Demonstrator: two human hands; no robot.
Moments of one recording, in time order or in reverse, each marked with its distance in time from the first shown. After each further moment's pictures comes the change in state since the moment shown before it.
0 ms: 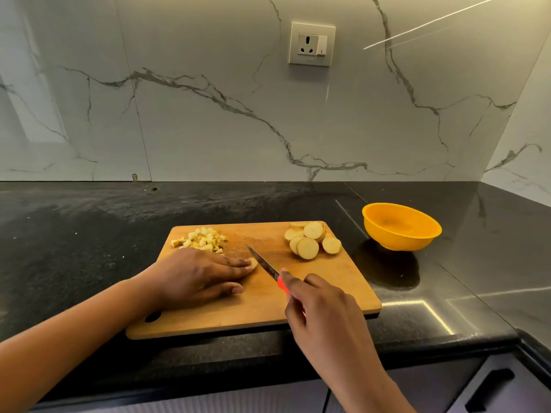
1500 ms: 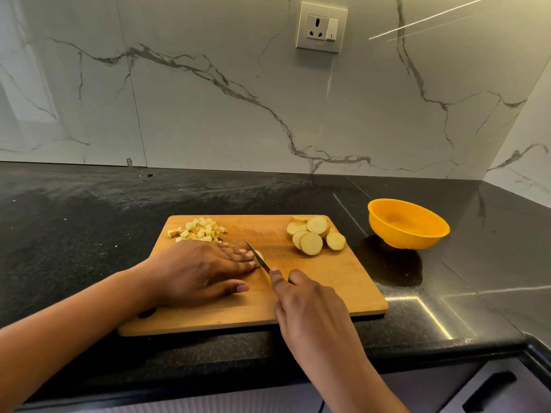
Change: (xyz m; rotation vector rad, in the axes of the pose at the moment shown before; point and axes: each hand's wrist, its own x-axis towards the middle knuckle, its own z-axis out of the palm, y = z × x) left_hand 0.008 0.004 -0.003 -0.007 -0.179 -0.055; right_hand 0.012 -0.014 0.004 -0.102 -0.083 -0.120
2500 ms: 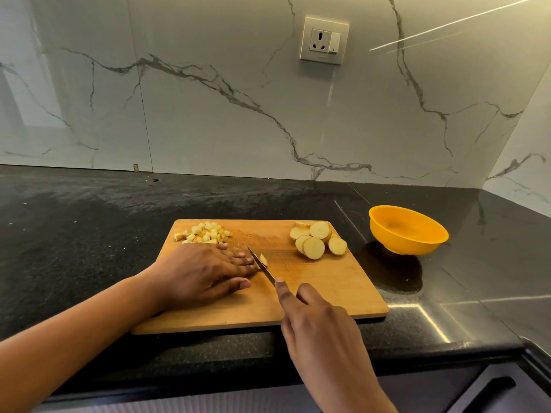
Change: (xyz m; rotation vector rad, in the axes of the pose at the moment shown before) left_hand -0.006 0.001 0.003 0.008 0.099 -0.002; right_hand -0.015 -0.009 -0.001 -0.108 -0.103 0.096
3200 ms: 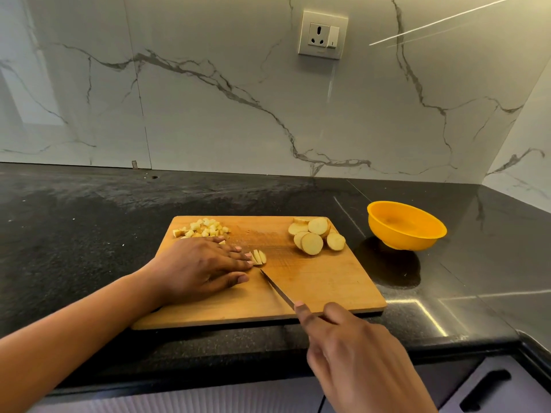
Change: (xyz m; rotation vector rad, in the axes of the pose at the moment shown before) left_hand -0.001 0.002 0.002 0.006 0.127 -0.003; right_hand -0.028 0.016 -0.033 -0.024 -0.030 -0.057
